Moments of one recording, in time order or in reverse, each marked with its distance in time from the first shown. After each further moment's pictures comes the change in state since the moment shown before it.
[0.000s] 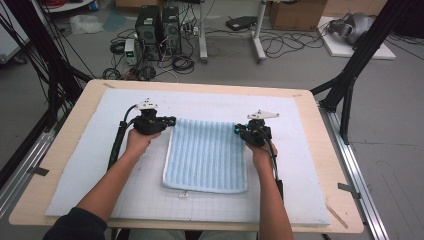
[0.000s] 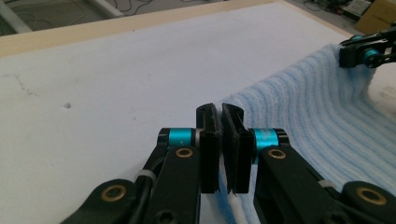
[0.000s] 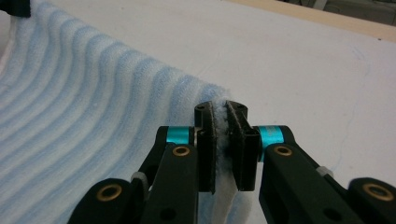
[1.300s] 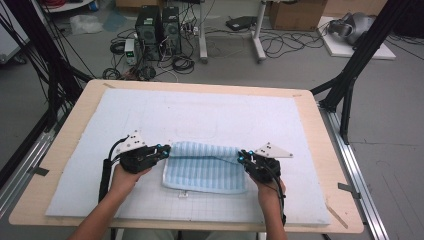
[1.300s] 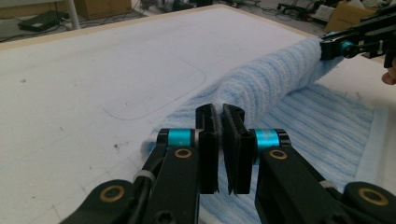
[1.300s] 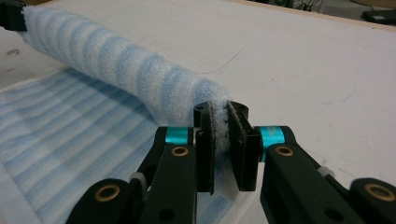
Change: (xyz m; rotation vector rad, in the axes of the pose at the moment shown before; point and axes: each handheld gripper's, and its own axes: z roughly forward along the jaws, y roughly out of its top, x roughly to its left) left arm -0.070 -0.060 -0.073 -0.096 -0.059 0.105; right arm 0.063 -0.059 -0.079 -0.100 -0.005 -0.007
